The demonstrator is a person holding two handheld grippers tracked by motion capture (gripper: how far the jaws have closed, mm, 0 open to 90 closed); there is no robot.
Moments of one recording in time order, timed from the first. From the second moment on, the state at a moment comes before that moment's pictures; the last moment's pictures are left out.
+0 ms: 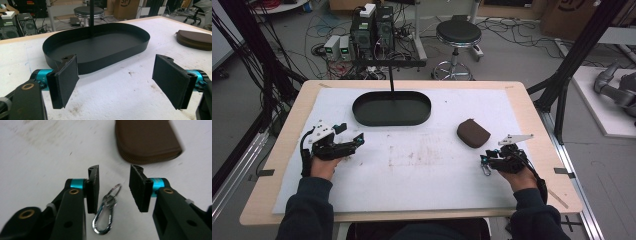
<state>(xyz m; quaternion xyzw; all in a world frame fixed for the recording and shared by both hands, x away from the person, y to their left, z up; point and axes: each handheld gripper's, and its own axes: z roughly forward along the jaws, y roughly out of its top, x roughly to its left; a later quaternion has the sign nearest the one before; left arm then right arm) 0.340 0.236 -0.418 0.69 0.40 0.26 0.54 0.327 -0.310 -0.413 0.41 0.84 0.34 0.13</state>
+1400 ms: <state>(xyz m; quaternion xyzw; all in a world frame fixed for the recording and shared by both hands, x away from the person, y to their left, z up) 0.338 0.238 -0.421 0.69 0.41 0.26 0.53 0.343 -0.308 -0.415 0.36 0.86 0.34 0.13</state>
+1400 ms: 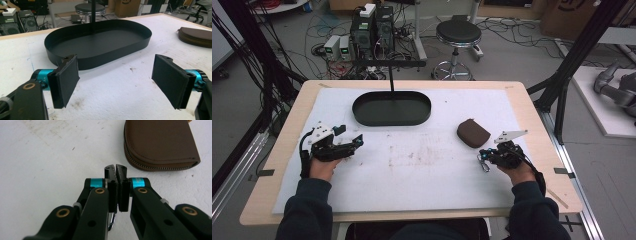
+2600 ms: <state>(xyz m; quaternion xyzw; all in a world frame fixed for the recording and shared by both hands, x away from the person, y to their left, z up) 0.337 0.238 -0.421 0.69 0.41 0.26 0.54 0.416 -0.236 -0.342 0.29 0.82 0.47 0.16</state>
